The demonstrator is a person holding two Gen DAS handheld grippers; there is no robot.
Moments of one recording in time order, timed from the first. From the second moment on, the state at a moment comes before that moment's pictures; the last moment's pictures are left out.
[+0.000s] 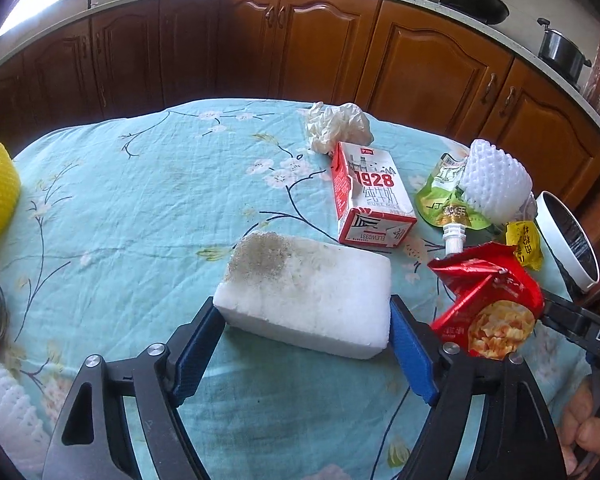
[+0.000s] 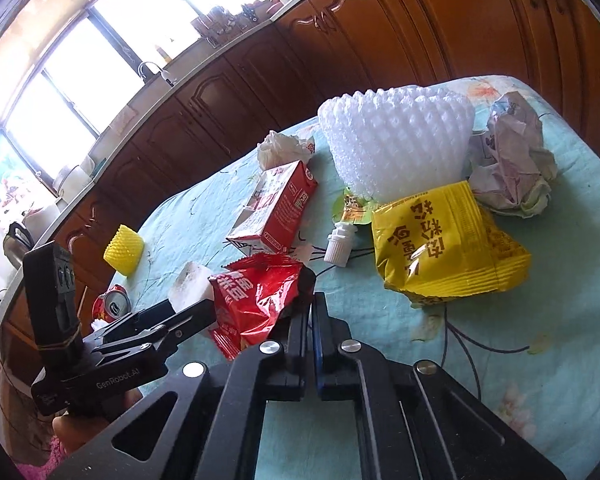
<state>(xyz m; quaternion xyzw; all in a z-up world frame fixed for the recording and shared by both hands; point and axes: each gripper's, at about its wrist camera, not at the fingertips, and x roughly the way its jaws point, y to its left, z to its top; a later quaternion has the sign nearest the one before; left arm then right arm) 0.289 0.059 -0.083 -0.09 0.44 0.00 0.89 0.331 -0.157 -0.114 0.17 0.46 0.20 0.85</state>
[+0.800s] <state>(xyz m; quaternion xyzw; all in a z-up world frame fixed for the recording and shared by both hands) 0.264 -0.063 -0.034 -0.06 0.40 -0.16 0.90 0.245 -0.301 -0.063 0.21 0.39 0.08 0.89</state>
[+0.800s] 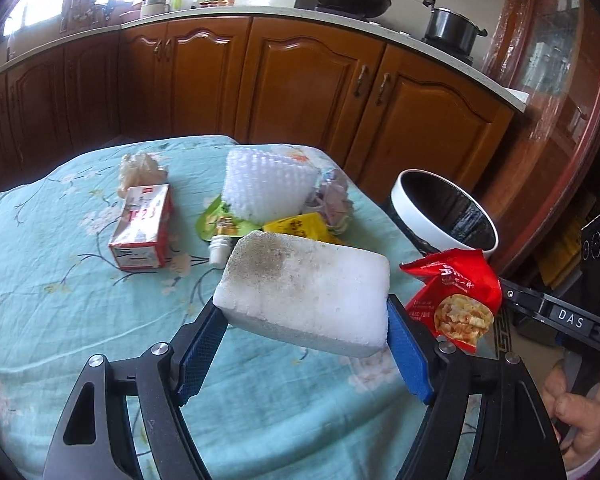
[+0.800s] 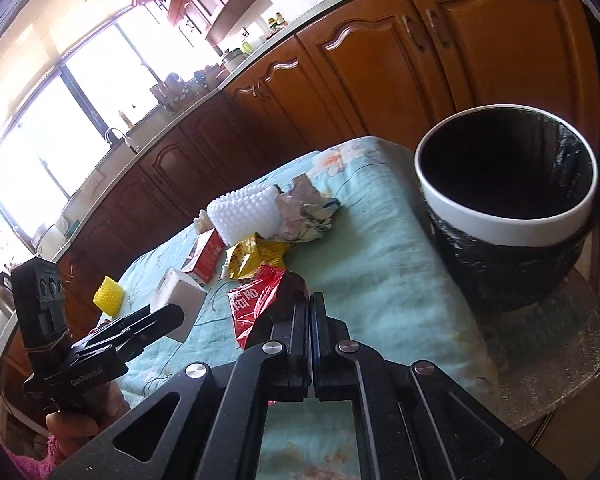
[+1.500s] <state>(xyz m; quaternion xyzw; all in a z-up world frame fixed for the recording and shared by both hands) 0.313 -0.169 -0.036 -0.01 0.40 -0.23 0.89 0.238 -0.419 -0.046 0.24 0.35 -0.03 0.91</state>
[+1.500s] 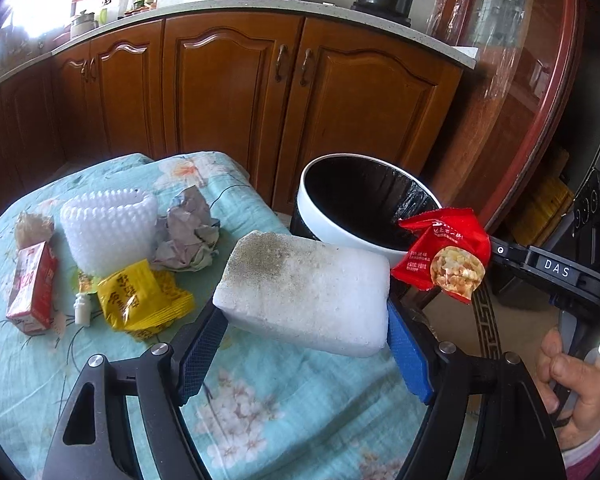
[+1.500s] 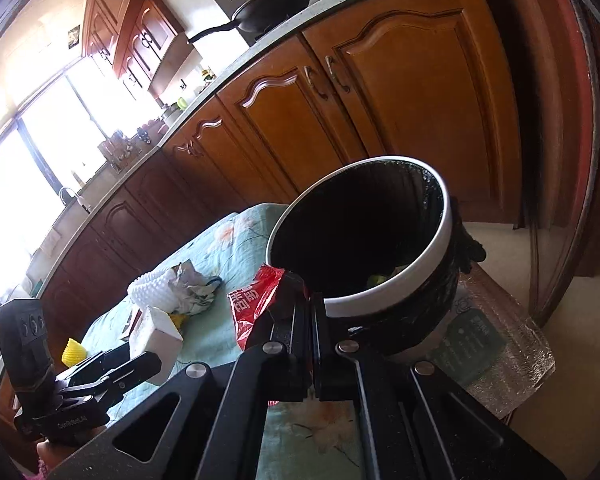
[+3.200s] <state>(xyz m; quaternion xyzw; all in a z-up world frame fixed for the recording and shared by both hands) 0.431 -0.272 -0.064 0.03 0.43 -0.24 0.87 0.297 -0.490 -0.052 0.22 0.37 -0.08 0.90</state>
